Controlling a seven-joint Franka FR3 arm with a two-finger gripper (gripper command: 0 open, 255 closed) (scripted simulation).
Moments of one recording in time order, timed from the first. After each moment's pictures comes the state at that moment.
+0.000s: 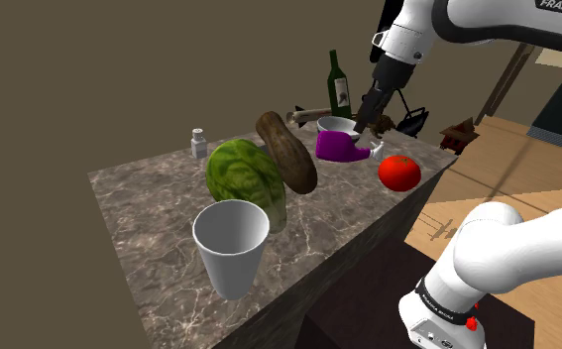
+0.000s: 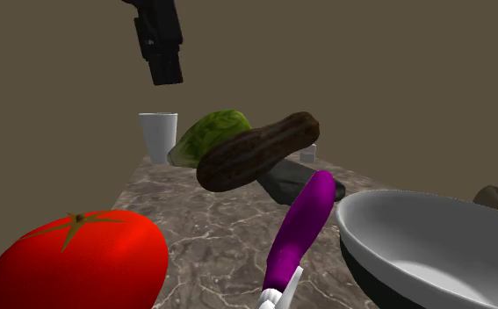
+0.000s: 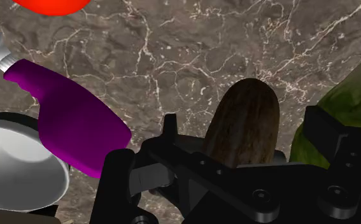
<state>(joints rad) 0.01 -0.79 0.02 -2.27 0.08 1.64 -0.12</state>
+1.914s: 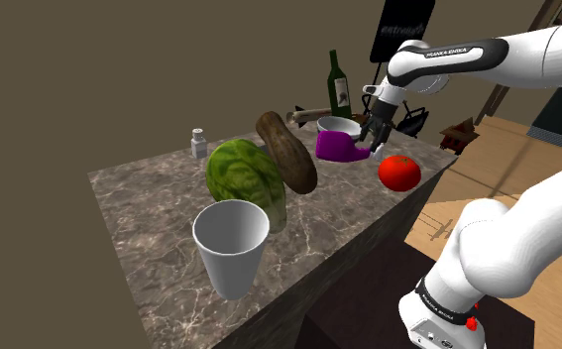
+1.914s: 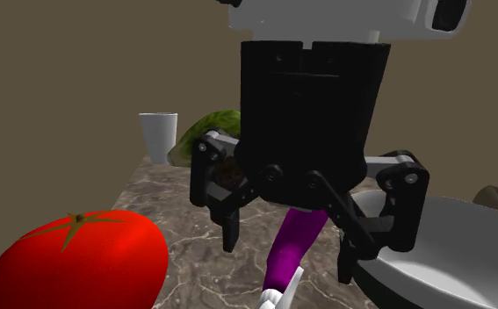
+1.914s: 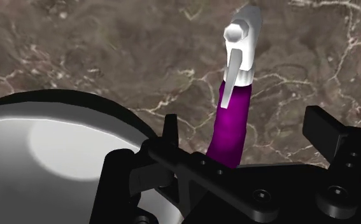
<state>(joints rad) 0.21 -0.38 -0.70 -2.24 -0.03 1.91 -1.32</state>
